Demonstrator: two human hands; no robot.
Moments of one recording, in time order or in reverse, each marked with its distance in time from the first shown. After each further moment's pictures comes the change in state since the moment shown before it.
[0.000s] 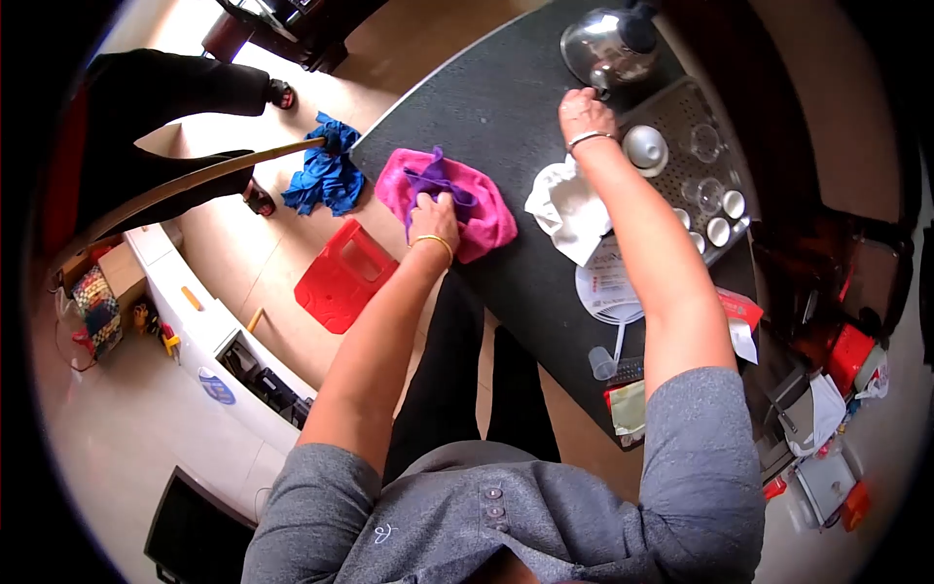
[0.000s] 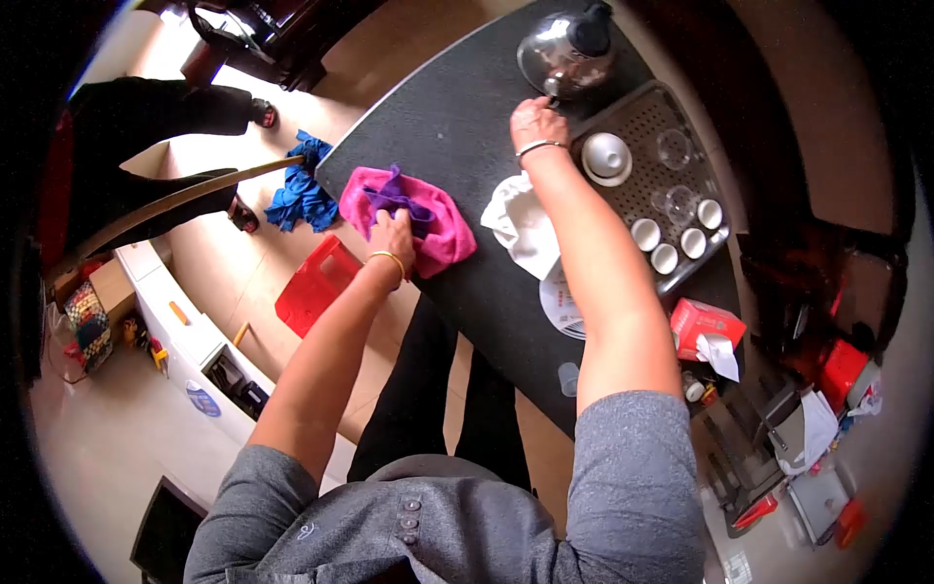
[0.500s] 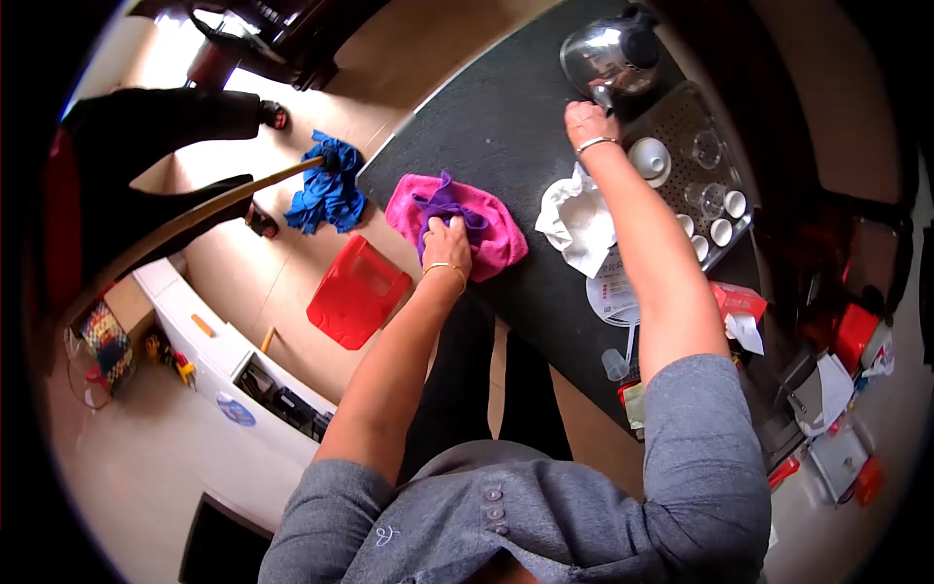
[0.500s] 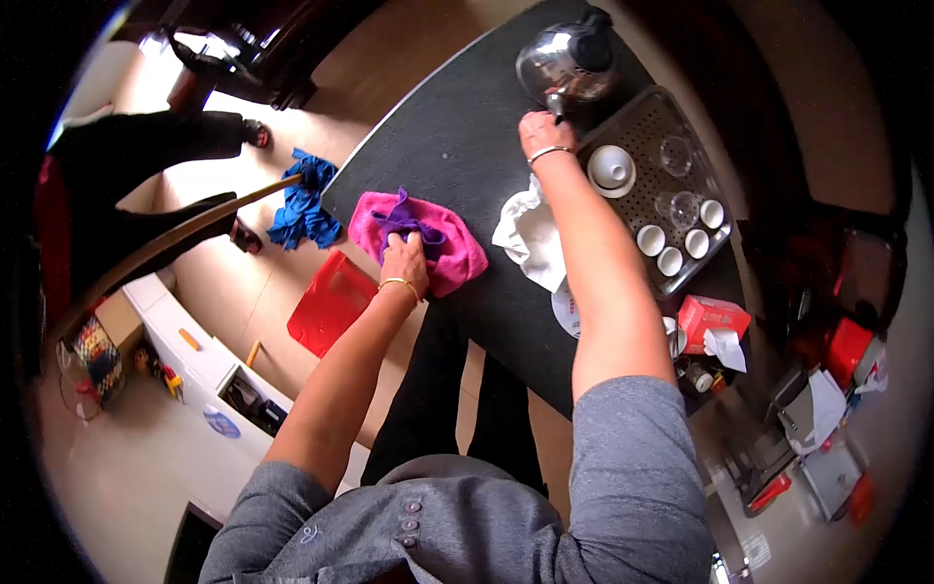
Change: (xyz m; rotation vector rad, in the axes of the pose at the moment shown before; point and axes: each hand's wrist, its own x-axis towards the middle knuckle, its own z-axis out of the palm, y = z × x) left_hand 0.006 -0.011 0.006 -0.016 -0.046 0.174; right_hand 0.021 0.011 0.037 -0.088 -0.011 -0.073
